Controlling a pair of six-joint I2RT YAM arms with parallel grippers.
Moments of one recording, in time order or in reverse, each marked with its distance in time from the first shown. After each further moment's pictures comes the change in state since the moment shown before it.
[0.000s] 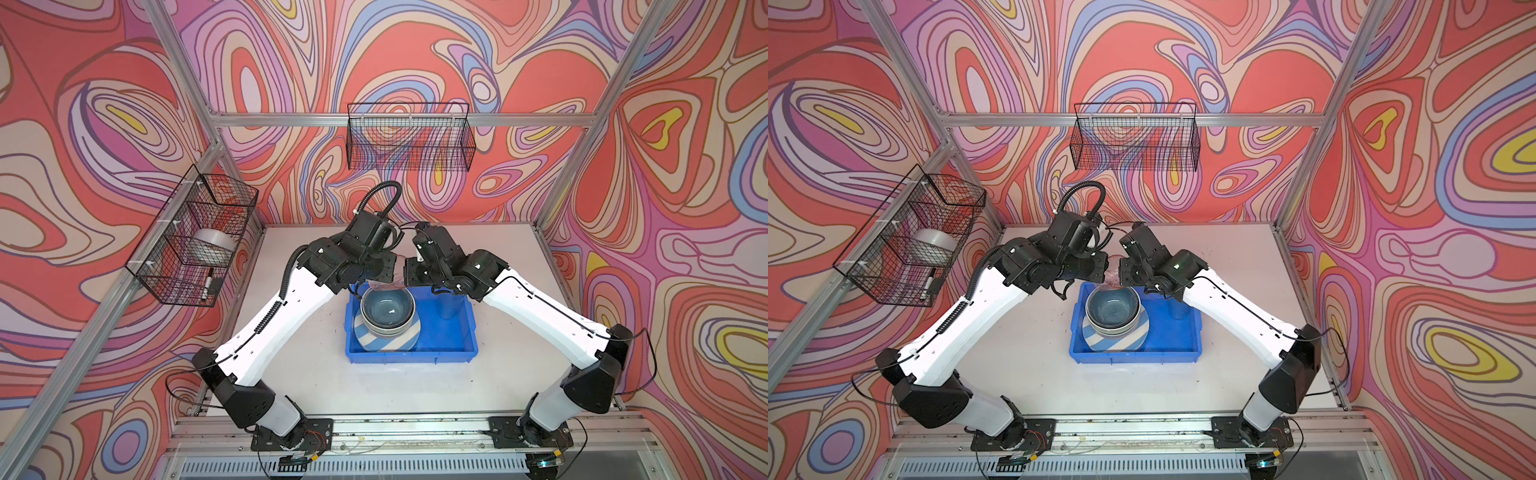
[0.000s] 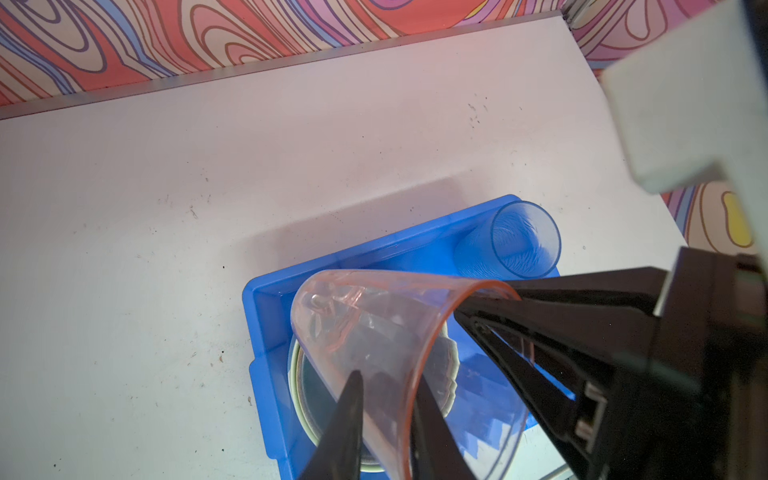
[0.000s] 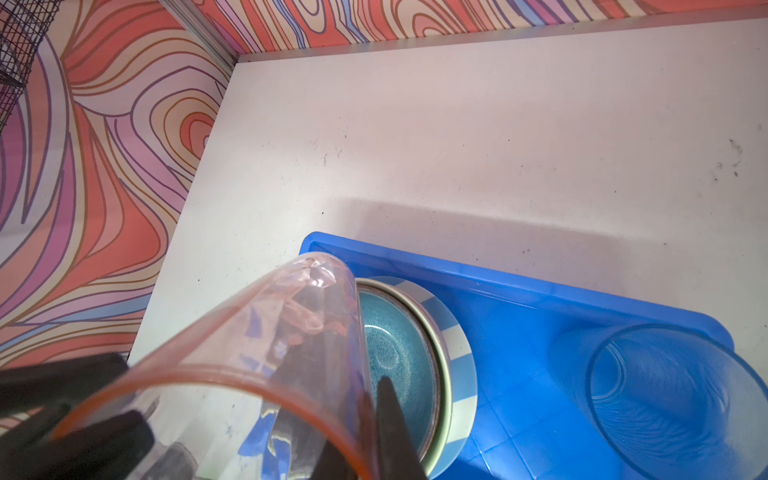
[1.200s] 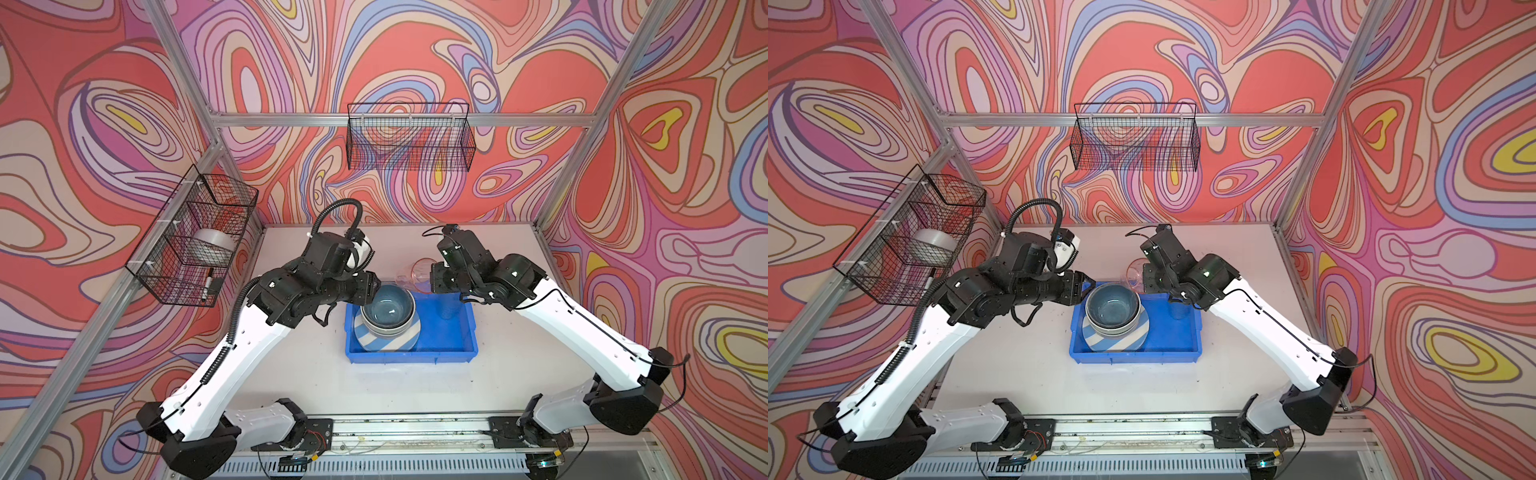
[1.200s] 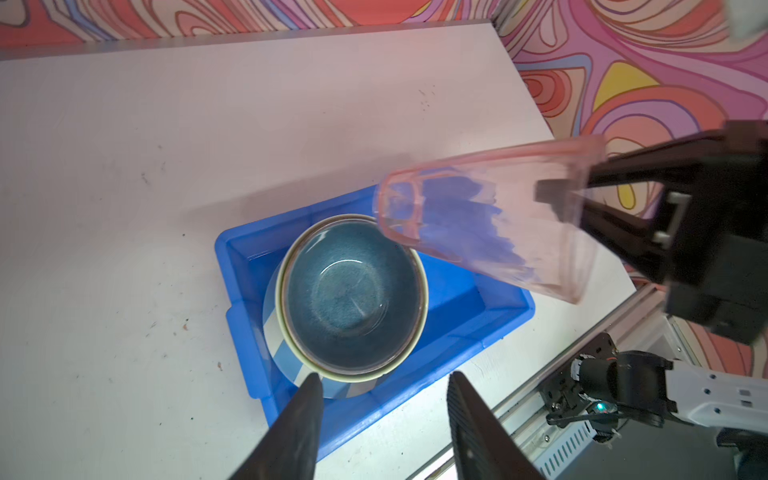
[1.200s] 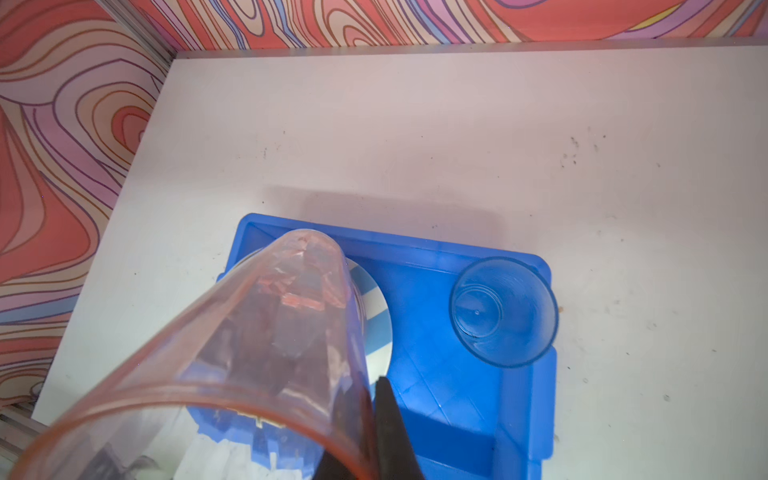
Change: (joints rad) left arm 0.101 -0.317 -0.288 0.049 0.177 0.008; right arm -0.010 -0.159 -0.010 -0.243 0.133 -0.035
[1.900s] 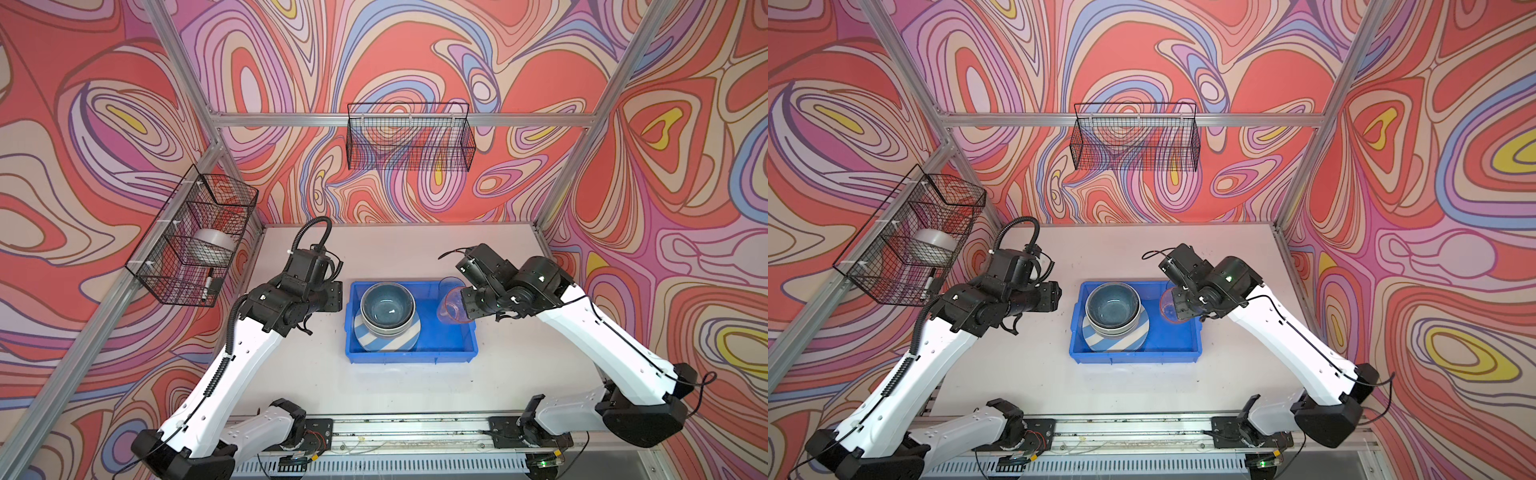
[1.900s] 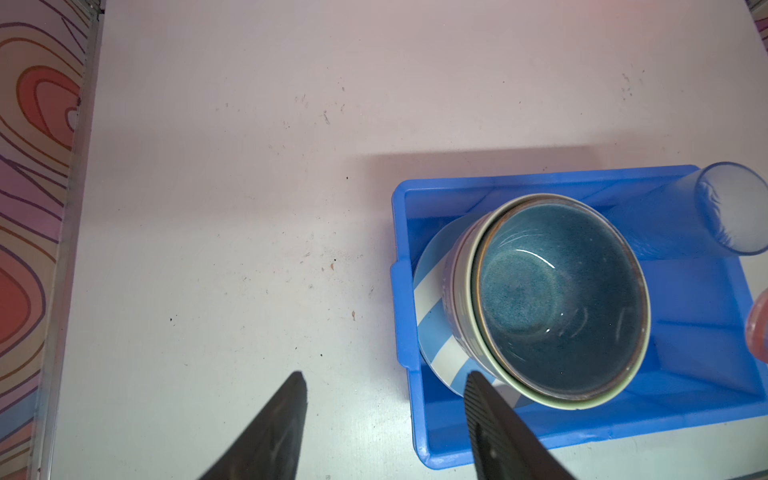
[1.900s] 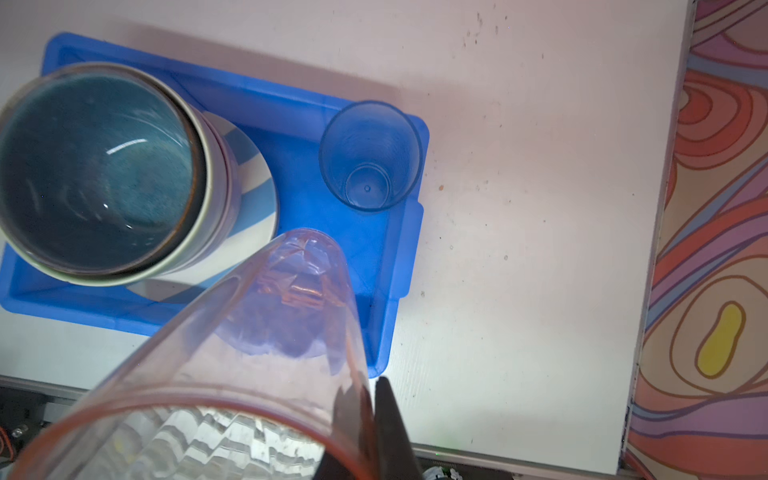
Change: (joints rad) left arm 0.187 -0.112 -0.263 0.017 -0.195 0.037; right arm -0.026 -0.081 -0.048 -0.395 0.027 -0.053
